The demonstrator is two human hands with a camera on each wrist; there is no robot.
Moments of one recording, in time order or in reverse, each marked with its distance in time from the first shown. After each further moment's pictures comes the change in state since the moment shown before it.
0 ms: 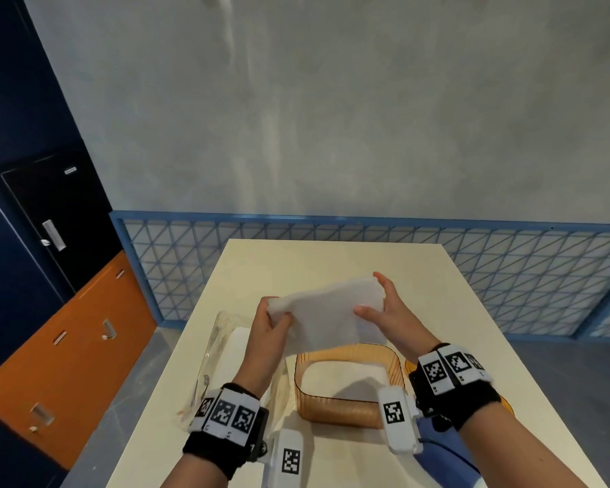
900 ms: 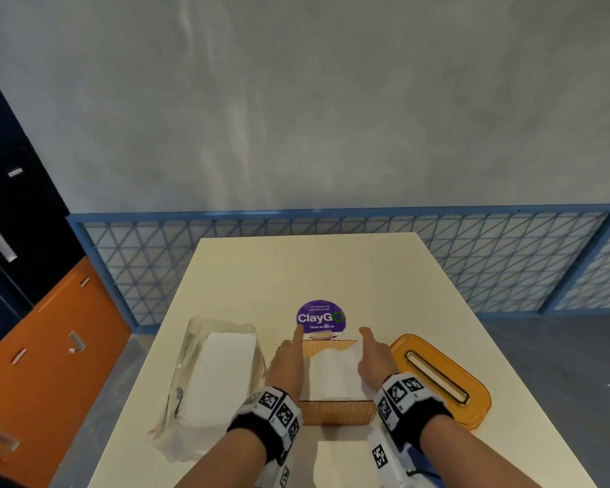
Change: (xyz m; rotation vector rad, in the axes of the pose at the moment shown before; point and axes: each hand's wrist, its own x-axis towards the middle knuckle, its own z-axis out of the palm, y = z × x) left_hand 0.027 -0.091 0.055 1.095 -0.307 -0.037; right_hand 0.007 0.084 0.002 -0.862 0.110 0.335
